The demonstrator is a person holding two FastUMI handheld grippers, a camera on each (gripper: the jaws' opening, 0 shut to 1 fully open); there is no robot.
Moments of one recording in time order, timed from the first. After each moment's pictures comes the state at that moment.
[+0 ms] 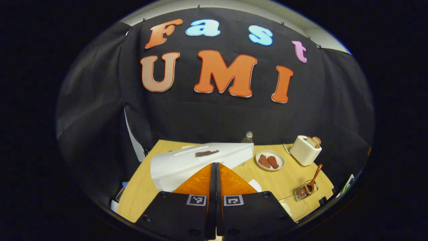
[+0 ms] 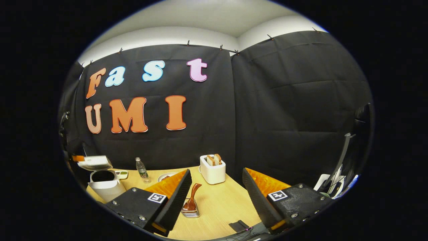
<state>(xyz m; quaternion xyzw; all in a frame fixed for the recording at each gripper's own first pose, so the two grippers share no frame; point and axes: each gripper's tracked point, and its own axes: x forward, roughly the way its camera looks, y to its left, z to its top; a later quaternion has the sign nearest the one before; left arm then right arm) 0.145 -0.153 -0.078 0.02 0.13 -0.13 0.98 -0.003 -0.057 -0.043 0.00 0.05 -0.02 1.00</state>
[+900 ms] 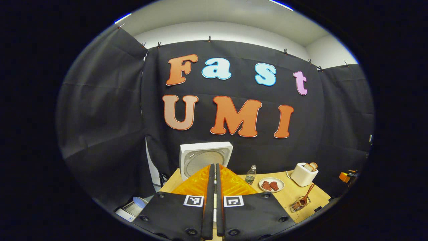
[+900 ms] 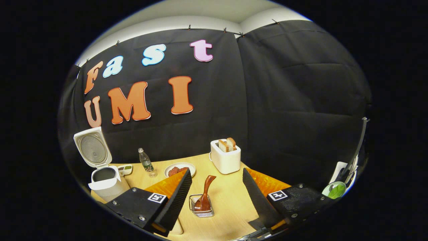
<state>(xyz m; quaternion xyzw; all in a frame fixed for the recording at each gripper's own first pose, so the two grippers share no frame) 0.067 -0.087 0.023 0.01 0.02 -0.08 1.00 0.071 -0.002 -0.125 0.02 0.14 0.02 0.99</state>
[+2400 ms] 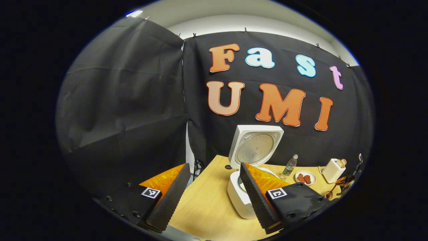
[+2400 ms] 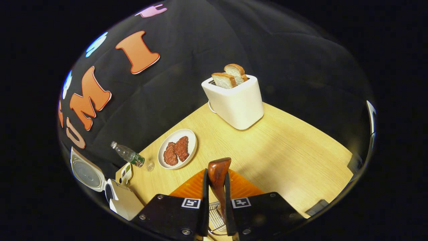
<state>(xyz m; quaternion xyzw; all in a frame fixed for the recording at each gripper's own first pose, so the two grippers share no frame) 0.059 0.042 -0.029 0.00 0.08 0.07 0.99 0.204 0.045 -0.308 0.18 0.37 0.00 0.91</state>
